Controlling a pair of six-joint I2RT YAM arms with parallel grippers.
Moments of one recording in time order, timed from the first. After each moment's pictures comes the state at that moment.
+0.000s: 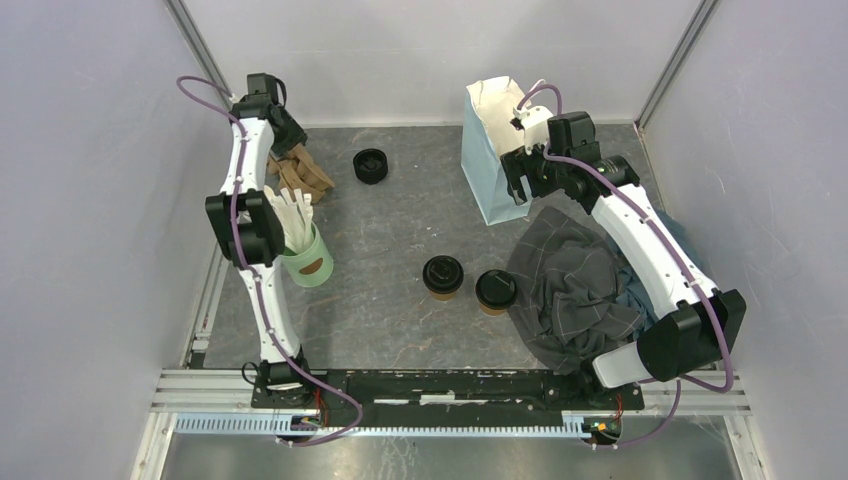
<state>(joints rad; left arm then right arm) 0.12 2.28 2.26 -0.91 -0.10 -0.59 0.33 1.45 1.46 -0.72 -0.07 -0.16</state>
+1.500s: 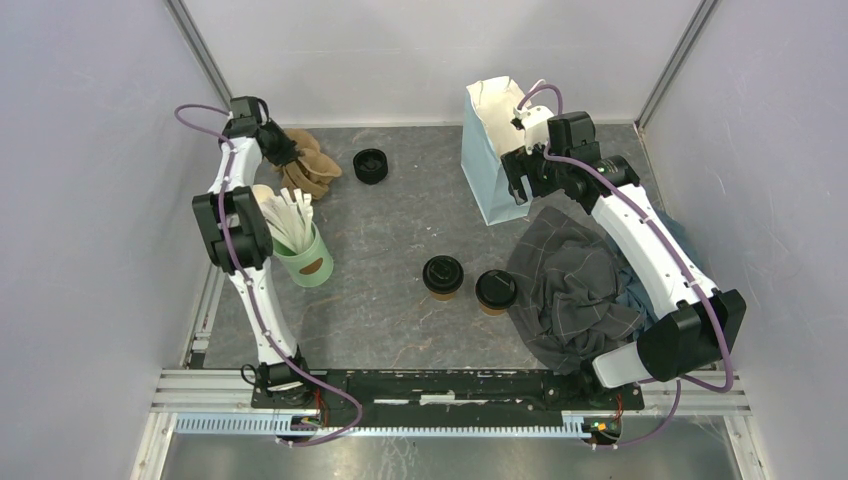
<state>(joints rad) 0.21 2.27 2.02 -0.61 0.22 -0.57 0.33 1.45 1.46 -0.72 -0.04 -0.16</state>
